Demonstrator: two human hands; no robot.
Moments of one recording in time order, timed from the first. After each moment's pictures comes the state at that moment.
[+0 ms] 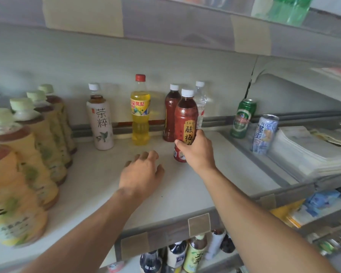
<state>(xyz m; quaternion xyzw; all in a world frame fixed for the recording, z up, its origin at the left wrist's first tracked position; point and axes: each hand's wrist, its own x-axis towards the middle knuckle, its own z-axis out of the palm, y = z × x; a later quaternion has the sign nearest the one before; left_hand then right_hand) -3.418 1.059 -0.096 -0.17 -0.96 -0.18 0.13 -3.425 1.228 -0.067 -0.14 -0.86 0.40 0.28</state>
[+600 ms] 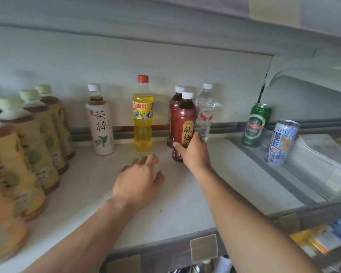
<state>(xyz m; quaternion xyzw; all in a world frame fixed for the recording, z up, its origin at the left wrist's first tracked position) -3.423 1.060 -0.096 -0.17 -0.95 -0.18 0.18 -3.486 1.234 -0.089 -0.11 -0.88 0.36 0.28</state>
